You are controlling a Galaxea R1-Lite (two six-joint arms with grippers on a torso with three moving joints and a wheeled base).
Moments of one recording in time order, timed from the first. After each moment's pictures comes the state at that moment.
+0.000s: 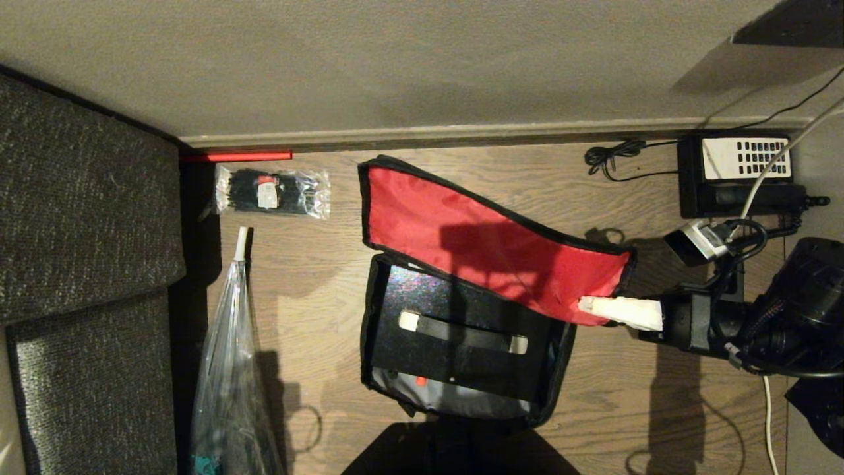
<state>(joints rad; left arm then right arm) 0.00 0.00 0.00 0.00 0.01 -0.01 0.15 1.78 -0.37 -1.46 1.13 0.74</state>
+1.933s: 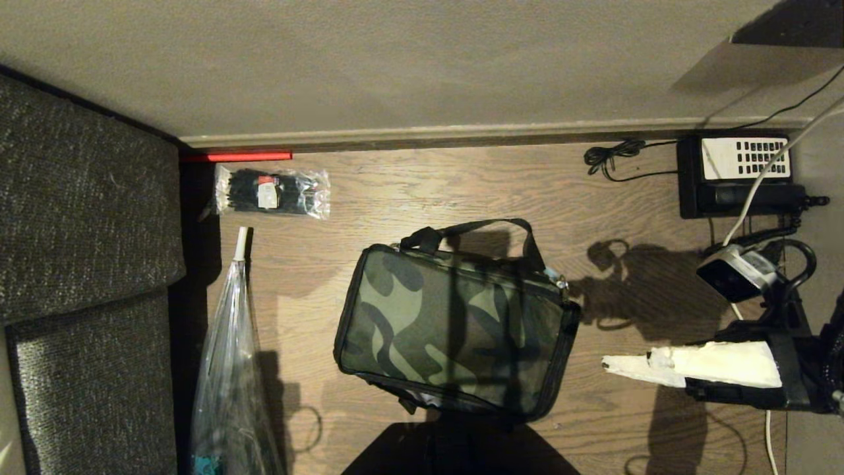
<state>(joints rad) 0.00 0.00 0.00 0.00 0.01 -0.01 0.15 1.48 -0.31 -1.04 1.25 0.74</state>
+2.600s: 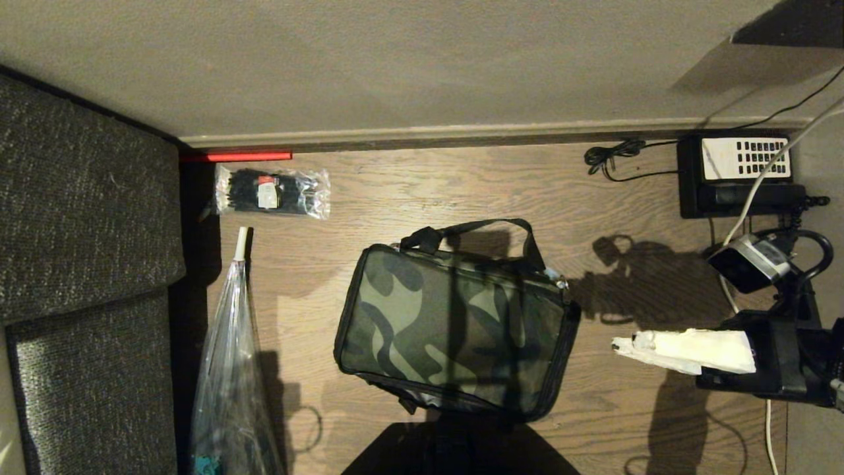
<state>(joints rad) 0.00 0.00 0.00 0.00 0.01 -0.01 0.15 1.44 -0.31 -1.03 1.16 0.75</state>
